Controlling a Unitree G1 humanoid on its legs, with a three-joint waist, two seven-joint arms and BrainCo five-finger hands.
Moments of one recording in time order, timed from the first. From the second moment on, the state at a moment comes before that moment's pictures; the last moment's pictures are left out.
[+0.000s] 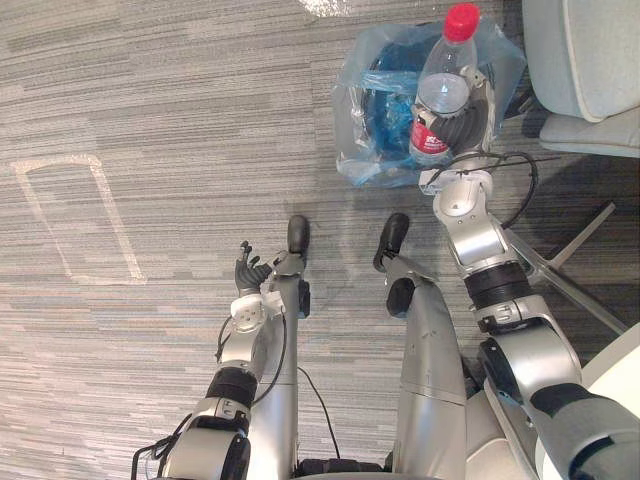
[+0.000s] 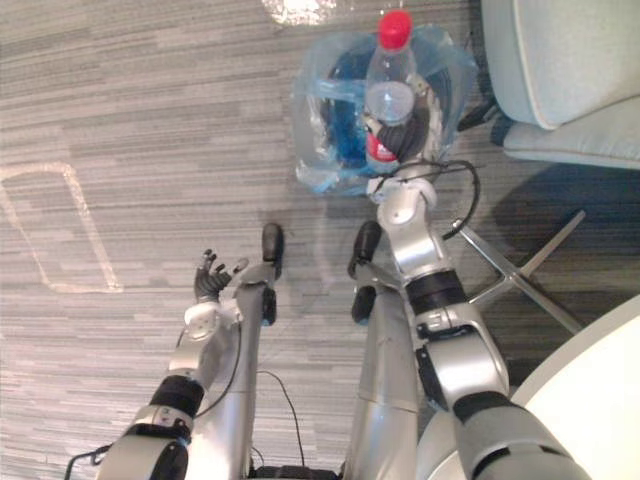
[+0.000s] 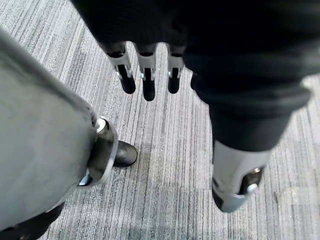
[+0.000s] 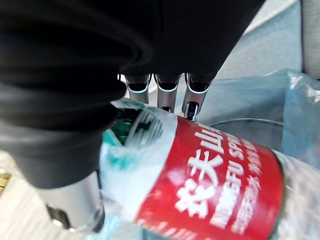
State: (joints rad) left arm -0.40 0.03 0.00 0.62 -0.24 -0.08 0.37; right arm -0.93 -0.33 0.12 0.53 -0.23 0.01 -0.53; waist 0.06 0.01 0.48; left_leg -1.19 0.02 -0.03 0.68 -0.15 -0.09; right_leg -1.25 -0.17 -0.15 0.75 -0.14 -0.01
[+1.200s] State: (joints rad) left arm -0.40 0.07 -0.04 0.59 -0.27 -0.12 0.37; right arm -0.92 -0.33 0.28 0.82 -0.55 0.06 -0.48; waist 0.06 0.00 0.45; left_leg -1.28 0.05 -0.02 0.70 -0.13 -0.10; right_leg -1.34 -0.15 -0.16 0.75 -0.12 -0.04
